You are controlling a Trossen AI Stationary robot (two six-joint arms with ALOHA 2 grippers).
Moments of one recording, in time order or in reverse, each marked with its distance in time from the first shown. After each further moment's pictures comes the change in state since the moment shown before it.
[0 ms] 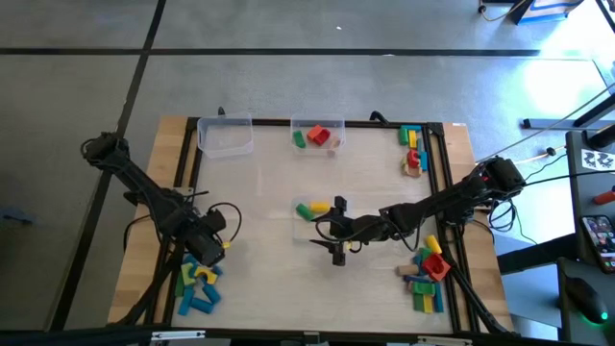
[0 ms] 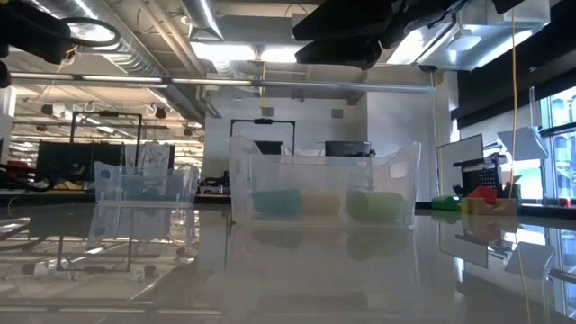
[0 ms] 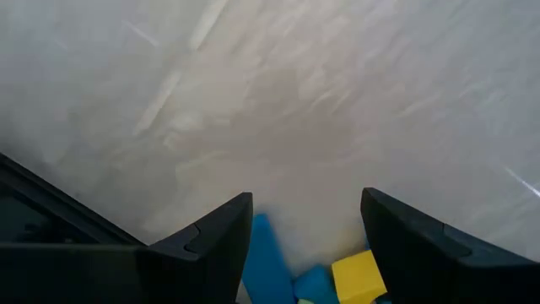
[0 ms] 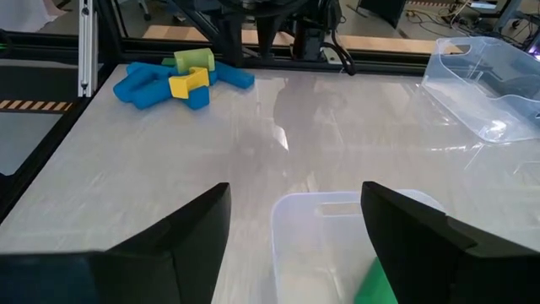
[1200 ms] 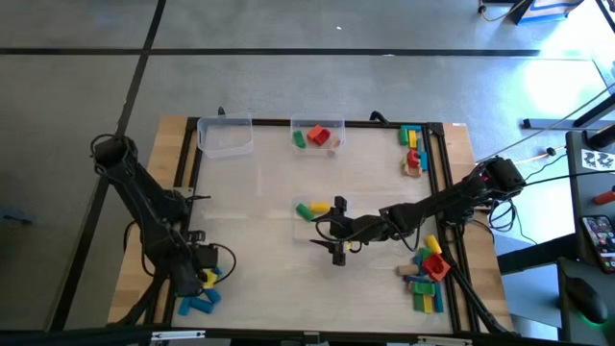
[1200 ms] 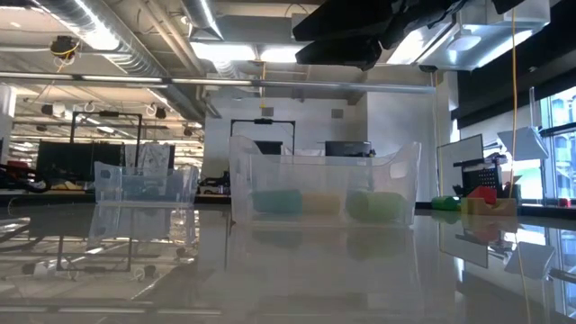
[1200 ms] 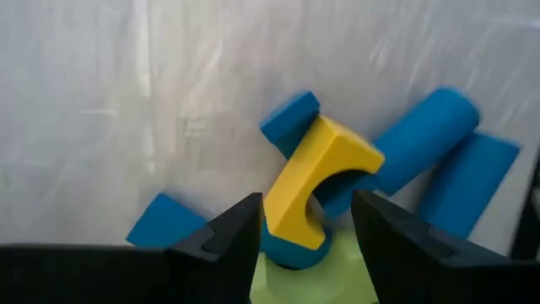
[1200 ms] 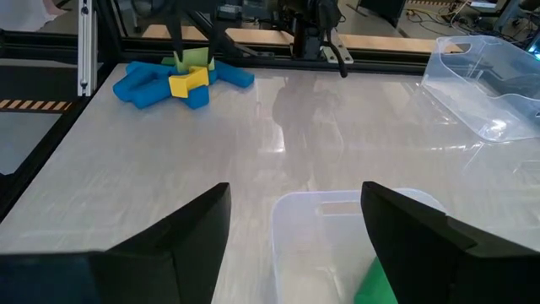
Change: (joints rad) left arm -0.284 0.123 -0.001 0.209 0.054 0.292; right arm 0.000 0.000 0.000 -0.002 0.000 0.002
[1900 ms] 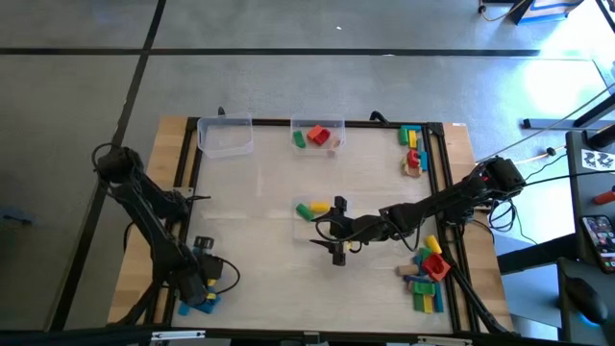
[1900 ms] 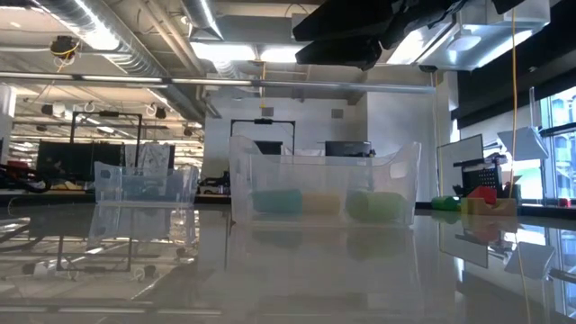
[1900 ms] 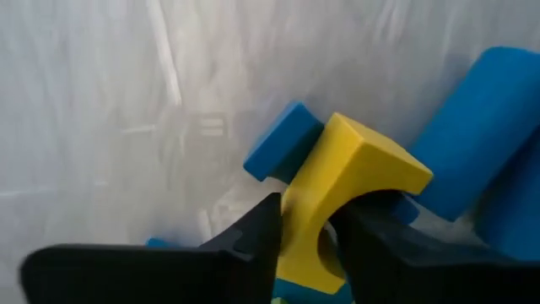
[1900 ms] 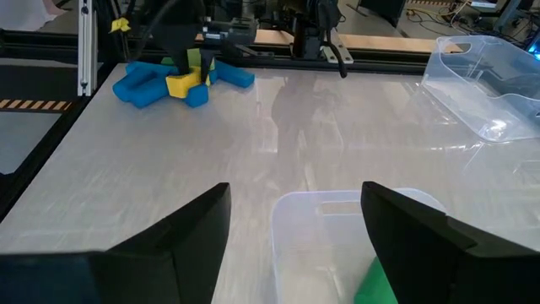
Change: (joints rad) left arm -0.004 0.166 0.000 0.074 -0.009 0.180; right arm 0.000 0.000 0.000 0.000 0.000 0.000
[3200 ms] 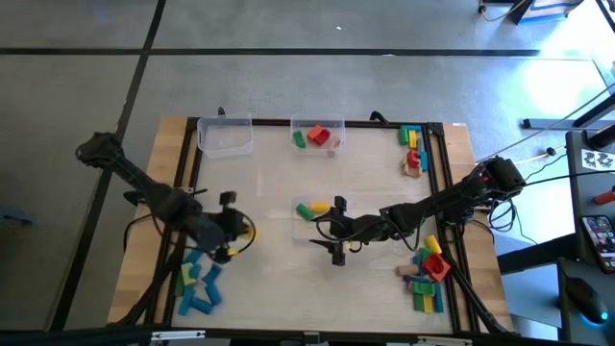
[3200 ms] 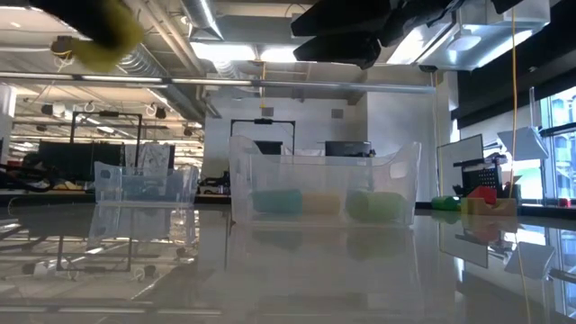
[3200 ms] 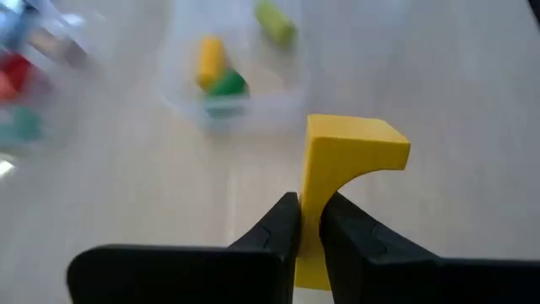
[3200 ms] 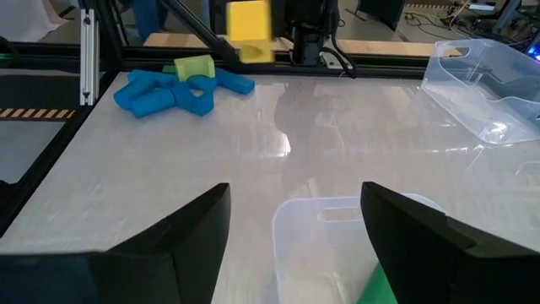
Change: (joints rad) left arm 0.423 -0.370 0.091 0.084 -0.424 0.491; right arm 0.000 0.000 0.000 0.019 0.001 0.009
